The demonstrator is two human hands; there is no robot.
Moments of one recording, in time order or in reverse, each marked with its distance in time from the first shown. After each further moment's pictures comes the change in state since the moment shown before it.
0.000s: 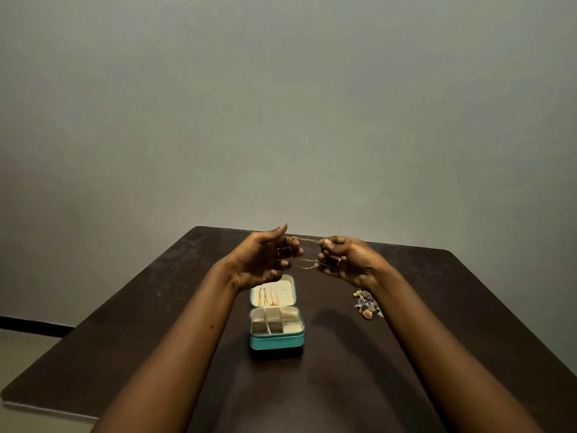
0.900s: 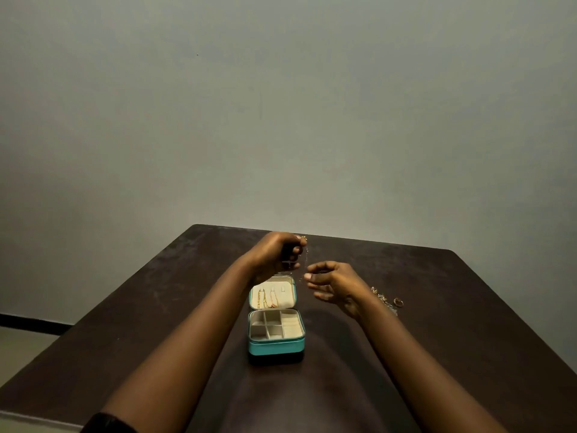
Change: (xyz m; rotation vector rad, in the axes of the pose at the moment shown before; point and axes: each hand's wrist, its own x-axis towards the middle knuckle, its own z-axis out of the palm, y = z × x) left_hand 0.037 -0.007 0.007 0.268 0.127 0.142; right_hand 0.006 0.045 0.007 -0.270 0.152 0.027
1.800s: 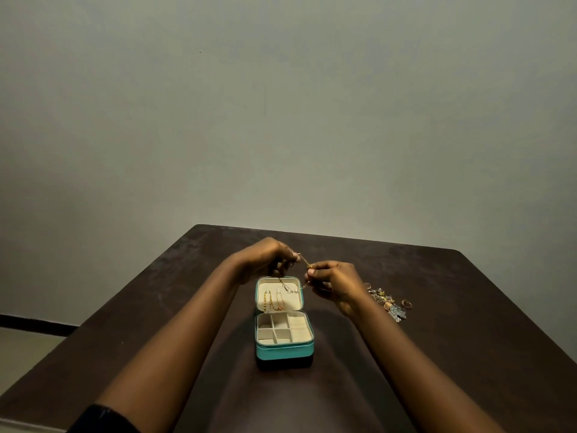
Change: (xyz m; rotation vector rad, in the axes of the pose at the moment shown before) left_hand 0.012 -0.010 -0.038 0.275 -0.063 -0.120; right_hand 0.015 0.004 0.017 0.068 0.094 -0.048
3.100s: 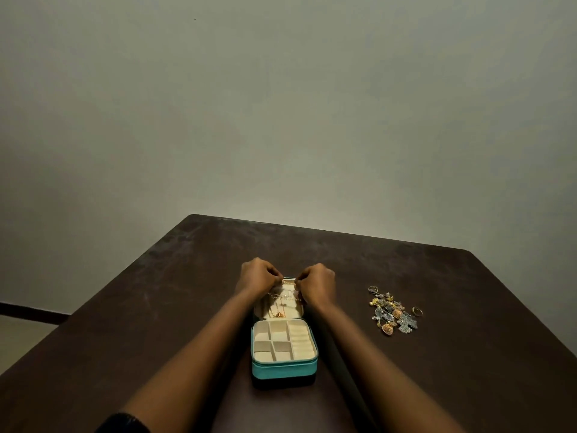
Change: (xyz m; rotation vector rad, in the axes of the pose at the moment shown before) left_hand 0.063 -0.085 0.004 0.366 0.516 -0.062; right_hand 0.070 0.043 0.039 -0.810 0.295 -0.159
